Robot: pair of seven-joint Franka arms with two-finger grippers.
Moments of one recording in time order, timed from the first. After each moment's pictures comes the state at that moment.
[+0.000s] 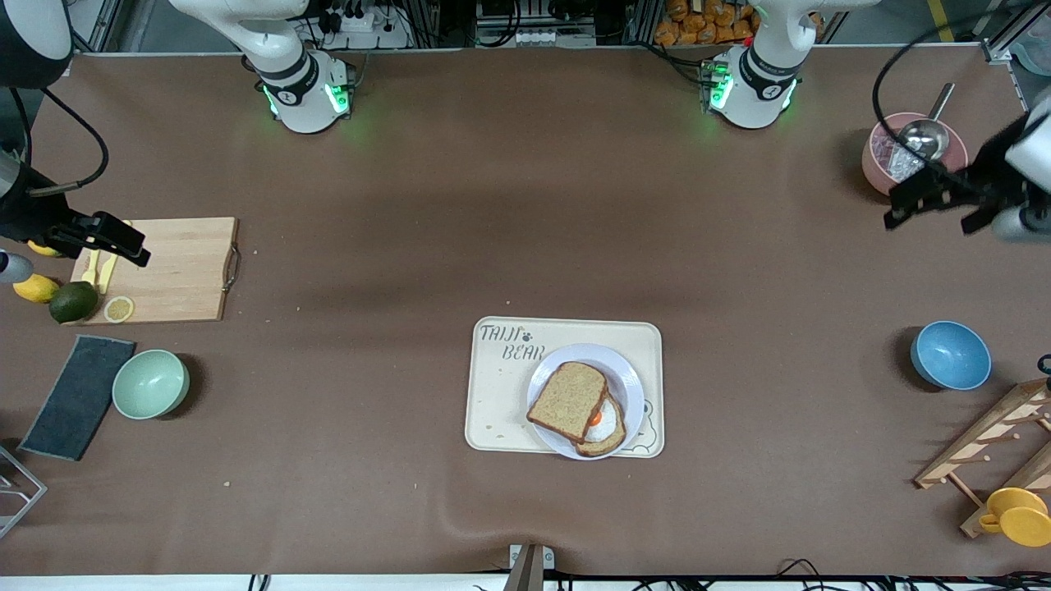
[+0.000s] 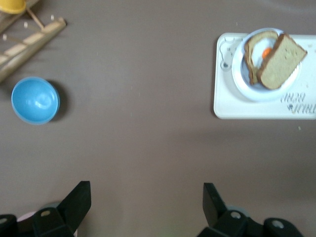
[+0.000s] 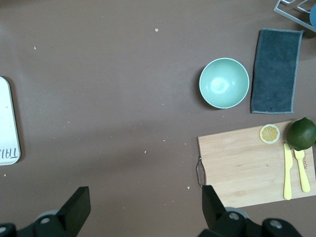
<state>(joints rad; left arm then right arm) -0.02 0.04 -0.08 -1.41 -0.05 1.45 -0.06 -0.04 0.04 0.03 -1.61 0.00 1.68 0.13</state>
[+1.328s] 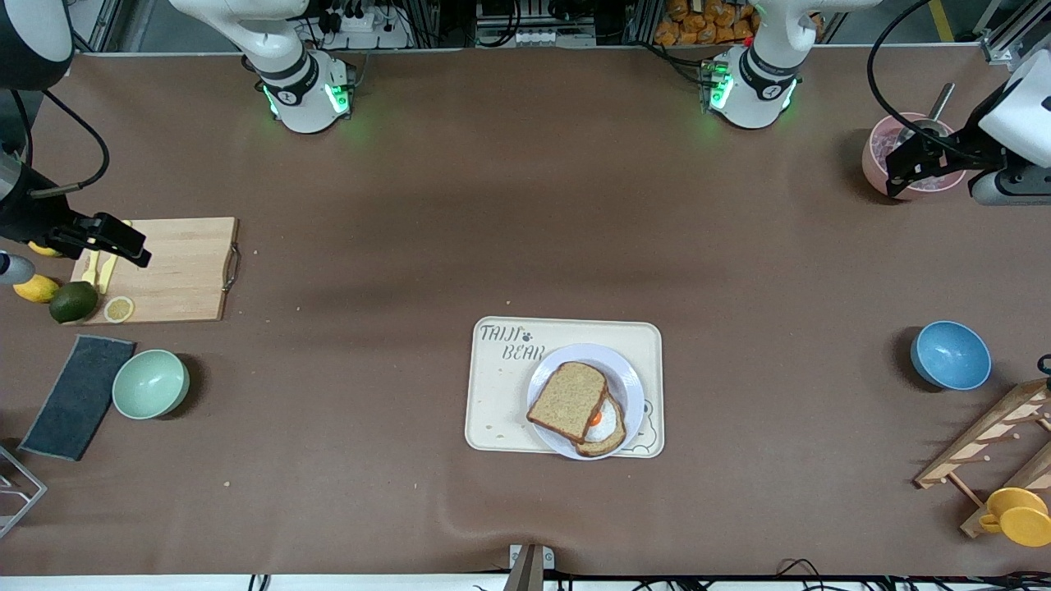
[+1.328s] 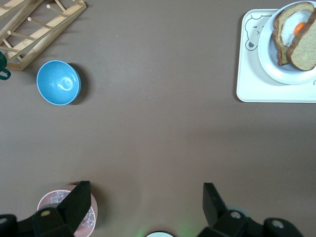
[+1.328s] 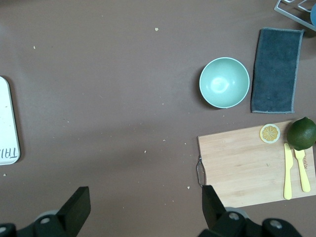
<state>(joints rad) -0.05 -0.02 -0.08 -1.50 0.04 1.45 -0.07 -0.04 0.04 0.03 -1.61 0.00 1.68 0.13</state>
